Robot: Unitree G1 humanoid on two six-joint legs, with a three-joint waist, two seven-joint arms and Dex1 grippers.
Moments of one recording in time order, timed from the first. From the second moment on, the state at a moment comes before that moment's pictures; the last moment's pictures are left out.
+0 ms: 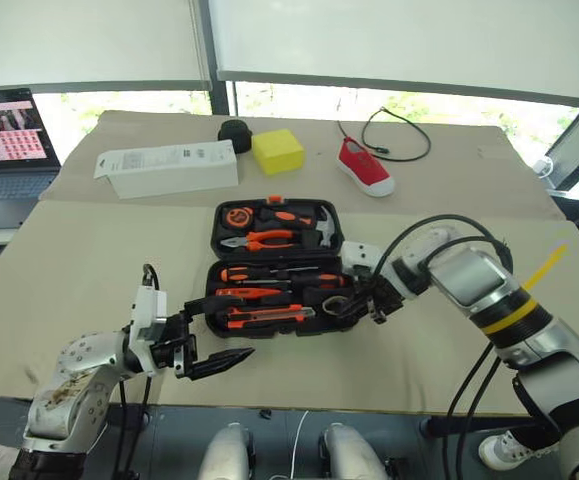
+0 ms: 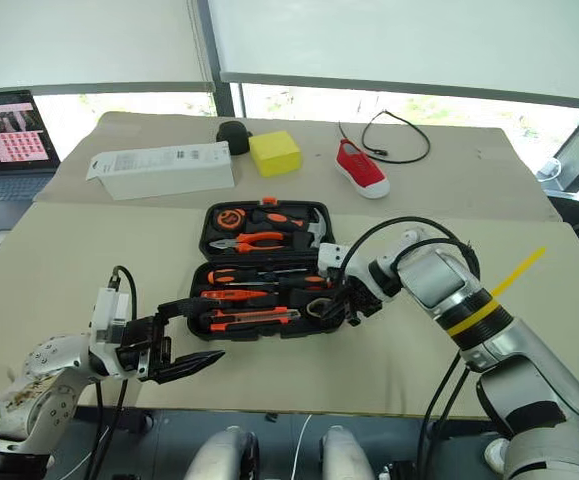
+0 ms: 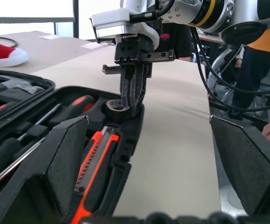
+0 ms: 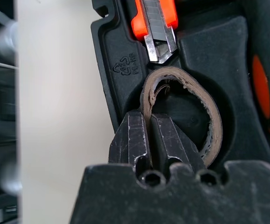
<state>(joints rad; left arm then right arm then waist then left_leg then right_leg) 0.04 0.61 0.10 -0.29 -0.66 0.19 -1.20 -0.84 -0.70 0.58 0.08 0.12 0.72 1.36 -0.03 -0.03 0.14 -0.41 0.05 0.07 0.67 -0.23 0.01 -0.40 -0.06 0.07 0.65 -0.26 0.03</state>
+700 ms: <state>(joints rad) 0.05 0.62 0.13 -0.29 -0.66 0.18 -1.20 -0.71 -0.70 0.31 0.08 0.35 0.57 1.51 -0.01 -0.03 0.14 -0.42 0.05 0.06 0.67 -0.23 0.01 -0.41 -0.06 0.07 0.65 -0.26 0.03</state>
